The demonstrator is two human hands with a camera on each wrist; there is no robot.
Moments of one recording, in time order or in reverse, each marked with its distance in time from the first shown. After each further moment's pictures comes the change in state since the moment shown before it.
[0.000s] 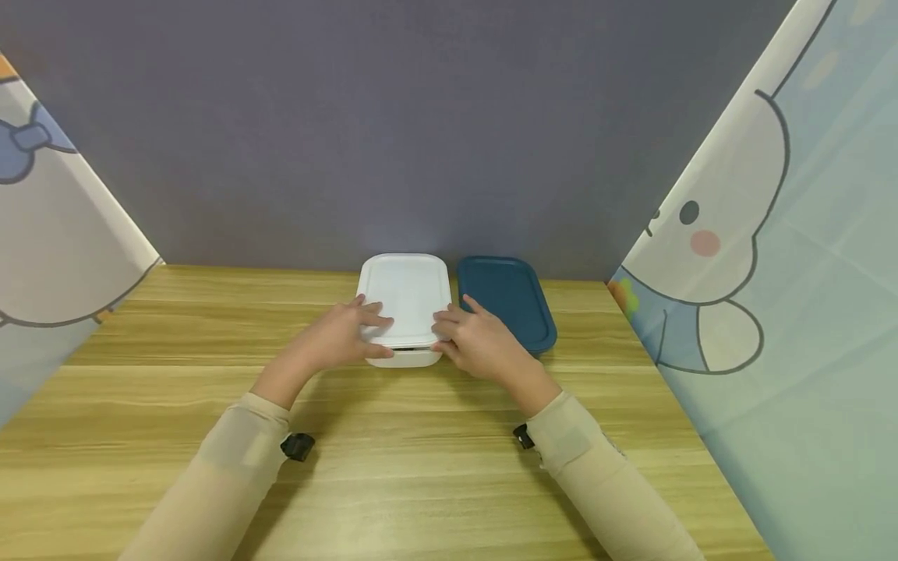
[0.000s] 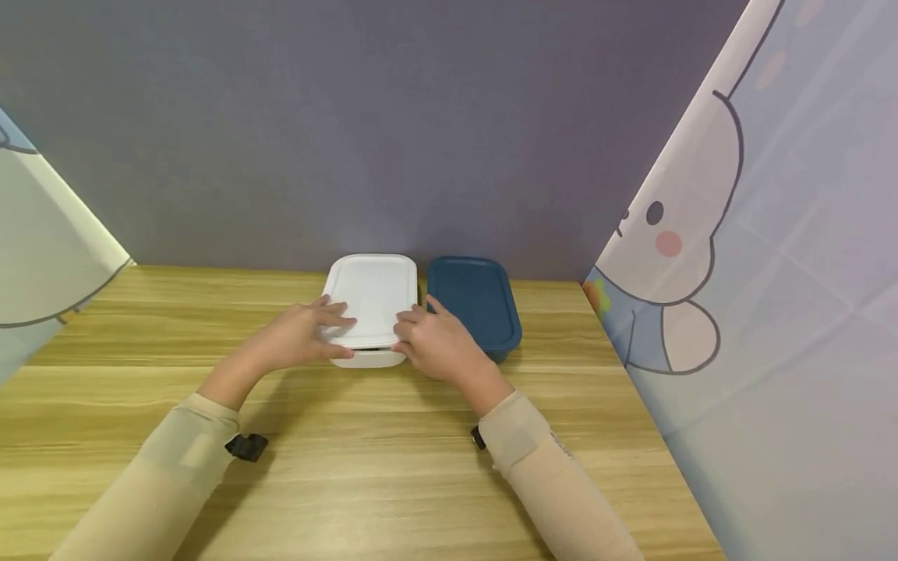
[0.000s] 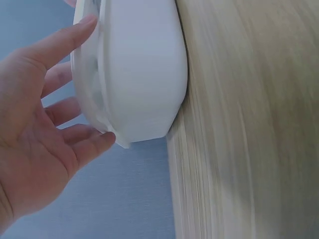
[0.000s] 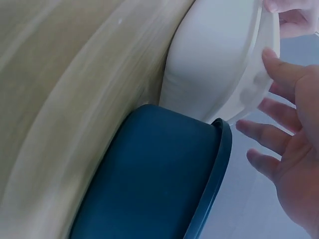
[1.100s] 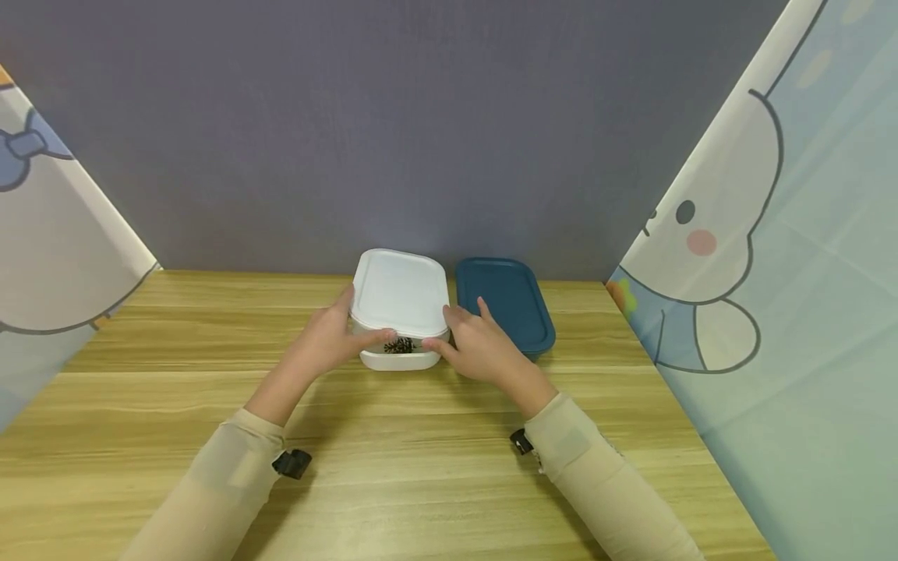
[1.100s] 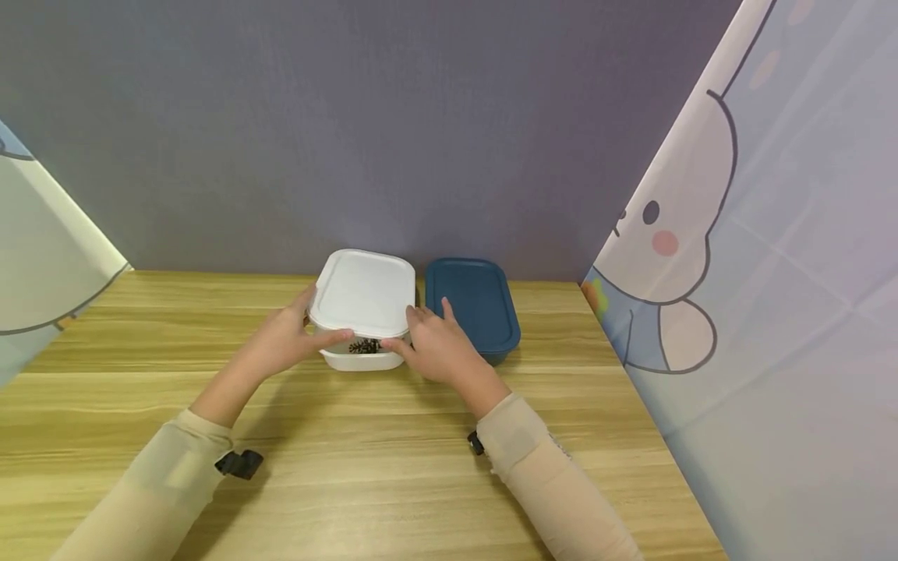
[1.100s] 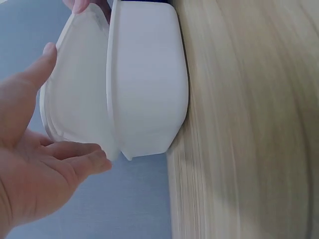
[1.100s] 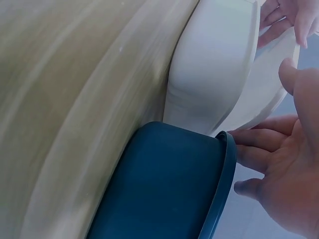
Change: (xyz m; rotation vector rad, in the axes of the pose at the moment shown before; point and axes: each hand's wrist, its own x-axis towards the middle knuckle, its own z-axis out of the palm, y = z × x) left_hand -0.011 0.007 -0.001 -0.244 0.191 -0.178; right_hand 0.003 -0.001 0.005 0.158 -0.149 0.287
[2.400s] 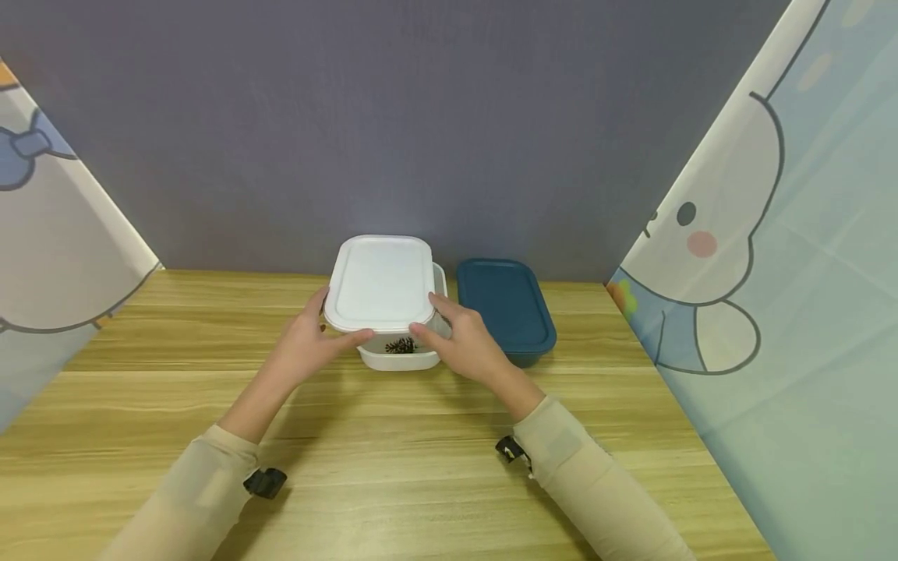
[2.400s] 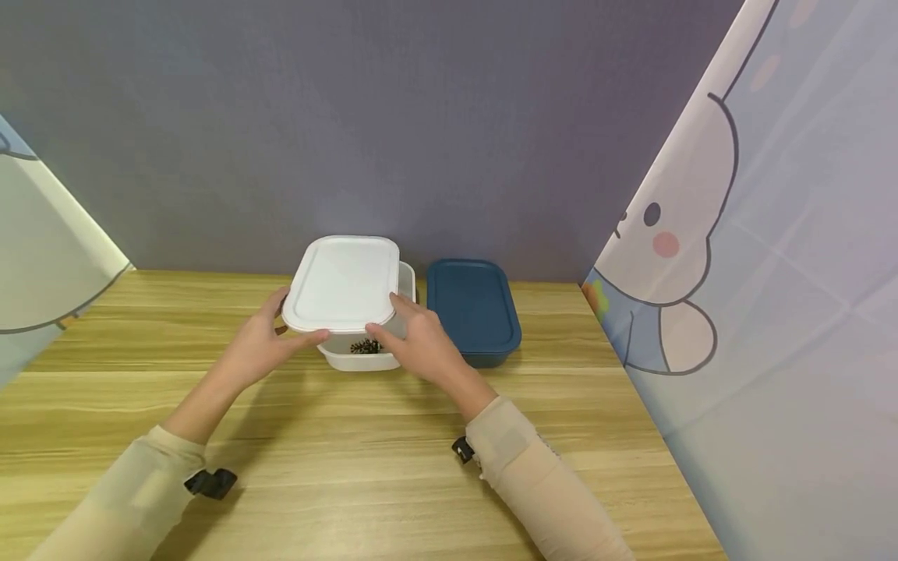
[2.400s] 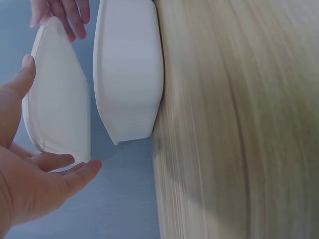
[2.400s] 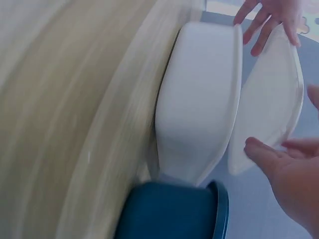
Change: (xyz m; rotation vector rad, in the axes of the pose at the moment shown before) left_hand -0.023 -0.016 -0.015 -0.136 0.059 -0.098; right_hand 0.006 -0.022 0.004 0.576 0.207 0.046
